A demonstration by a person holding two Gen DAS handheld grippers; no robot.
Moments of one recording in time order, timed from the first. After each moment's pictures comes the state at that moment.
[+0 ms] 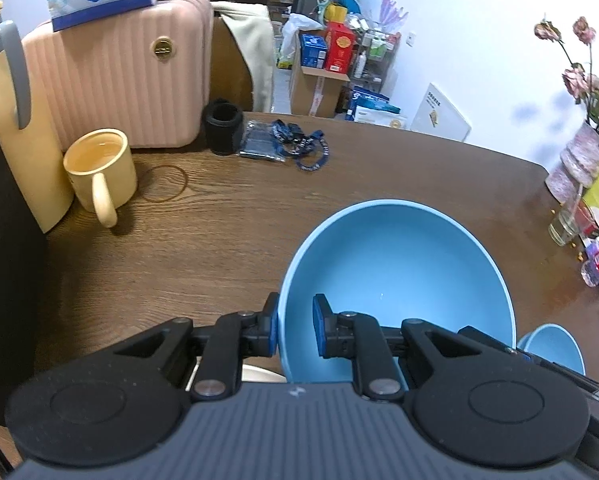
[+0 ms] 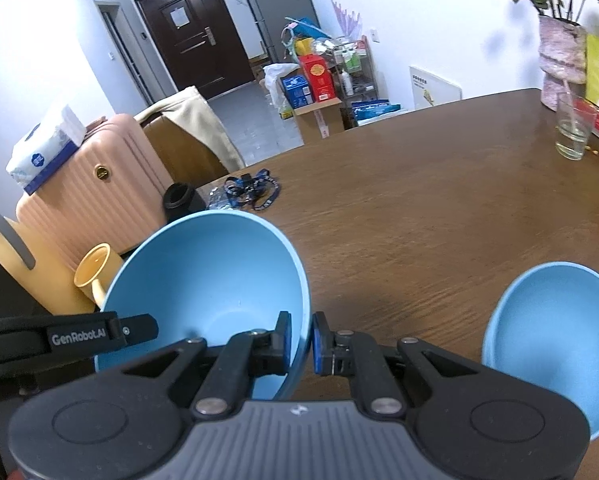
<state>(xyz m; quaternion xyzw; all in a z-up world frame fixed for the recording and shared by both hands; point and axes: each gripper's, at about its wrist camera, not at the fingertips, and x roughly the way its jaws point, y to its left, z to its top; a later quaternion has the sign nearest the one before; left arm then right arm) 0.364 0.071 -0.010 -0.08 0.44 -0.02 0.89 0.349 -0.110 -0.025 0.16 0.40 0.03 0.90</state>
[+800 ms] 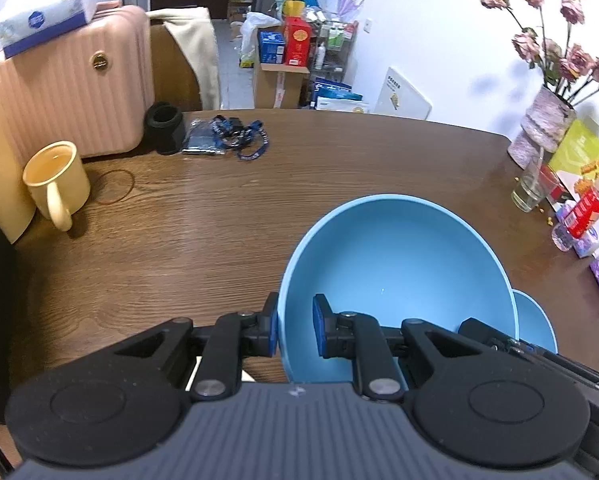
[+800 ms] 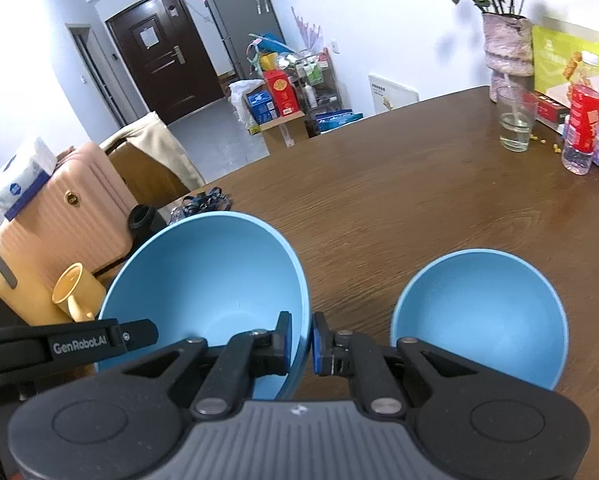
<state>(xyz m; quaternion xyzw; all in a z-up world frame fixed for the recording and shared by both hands) 0.343 0.010 -0.004 -0.05 0.44 -0.07 0.89 0.312 -0.163 -0.020 0.18 0.39 -0.02 0.91</state>
